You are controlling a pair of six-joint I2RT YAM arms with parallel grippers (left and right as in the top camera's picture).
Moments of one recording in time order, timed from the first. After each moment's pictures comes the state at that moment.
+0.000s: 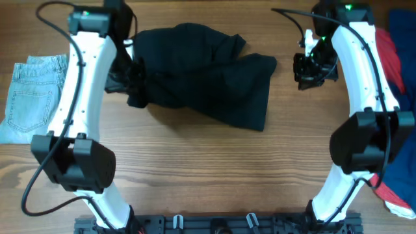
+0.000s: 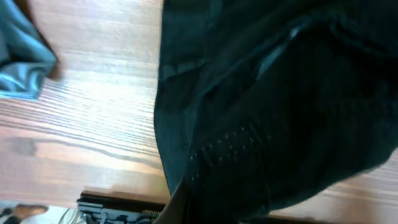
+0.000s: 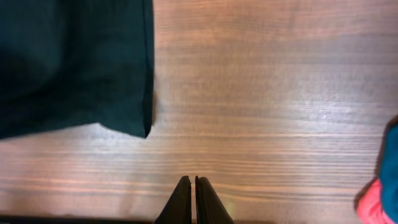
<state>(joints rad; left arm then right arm) -0.13 1.92 1.92 -1.66 0.00 -0.30 0.02 2.02 1.93 -1.61 -0.09 0.08</state>
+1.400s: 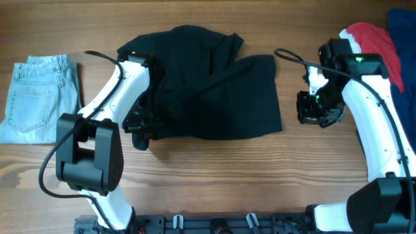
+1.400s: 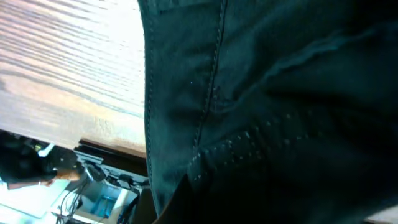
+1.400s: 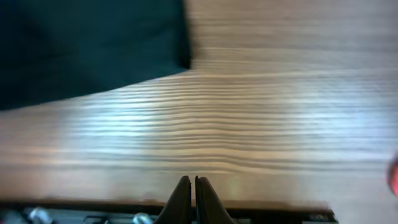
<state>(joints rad) -0.23 1.92 1.41 -1.54 -0.07 -0.43 0.02 1.59 1.38 -1.43 -0.08 0.12</state>
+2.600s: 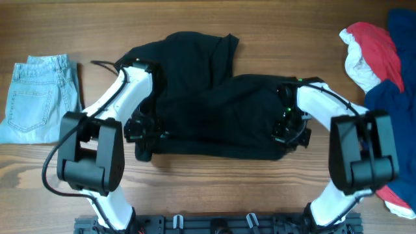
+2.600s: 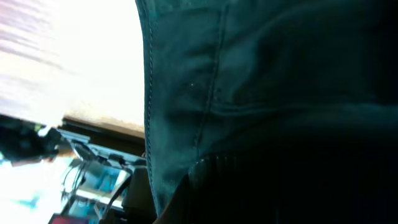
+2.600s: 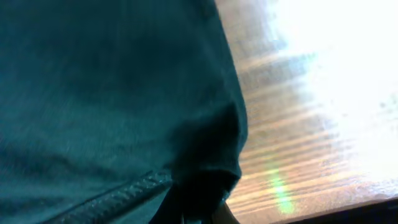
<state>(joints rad) -0.25 1.92 1.33 -1.56 -0.01 -0.43 0.15 1.88 1.05 -1.14 -0.07 0.52</state>
